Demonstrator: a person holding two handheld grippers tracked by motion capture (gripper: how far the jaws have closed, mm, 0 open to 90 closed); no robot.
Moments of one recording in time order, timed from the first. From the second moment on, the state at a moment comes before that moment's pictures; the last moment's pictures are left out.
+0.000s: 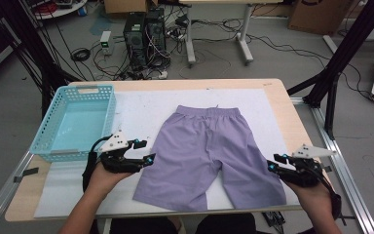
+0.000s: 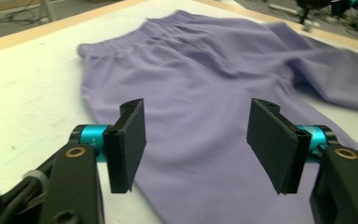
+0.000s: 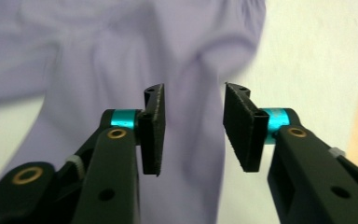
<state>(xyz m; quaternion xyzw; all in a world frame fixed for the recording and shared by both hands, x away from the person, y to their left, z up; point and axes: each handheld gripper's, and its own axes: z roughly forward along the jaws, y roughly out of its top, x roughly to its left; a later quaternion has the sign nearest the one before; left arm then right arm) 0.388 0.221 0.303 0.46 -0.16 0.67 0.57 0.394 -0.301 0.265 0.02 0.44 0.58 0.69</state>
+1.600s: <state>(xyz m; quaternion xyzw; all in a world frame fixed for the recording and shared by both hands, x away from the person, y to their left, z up) 0.397 0.157 0.478 0.38 0.02 0.72 0.58 0.393 -0.242 0.478 0.06 0.35 0.56 0.75</state>
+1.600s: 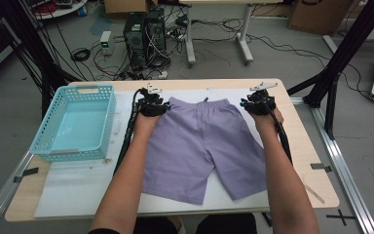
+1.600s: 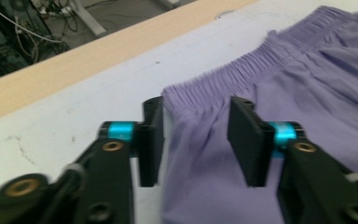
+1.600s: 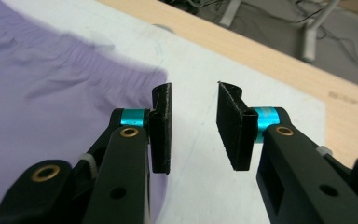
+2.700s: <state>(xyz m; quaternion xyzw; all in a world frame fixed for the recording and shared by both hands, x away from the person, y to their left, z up) 0.356 0.198 0.381 0.36 -0.11 0.70 0.61 0.399 -0.261 0.396 0.03 0.41 0.57 0.71</state>
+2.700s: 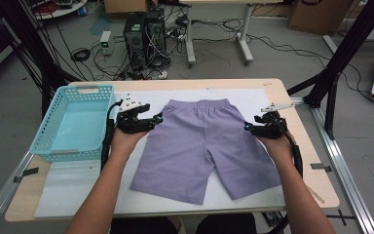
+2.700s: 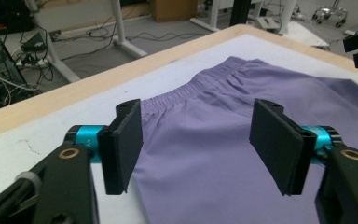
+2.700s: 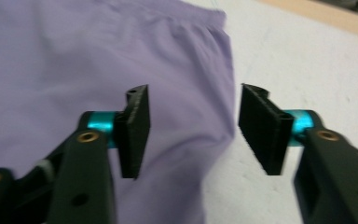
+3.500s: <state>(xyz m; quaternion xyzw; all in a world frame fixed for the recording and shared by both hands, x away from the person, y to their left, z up) 0.352 0.201 0.361 0.42 -0.13 0.69 0.58 0.369 -0.276 0.372 -0.06 0.37 0.60 0.70</state>
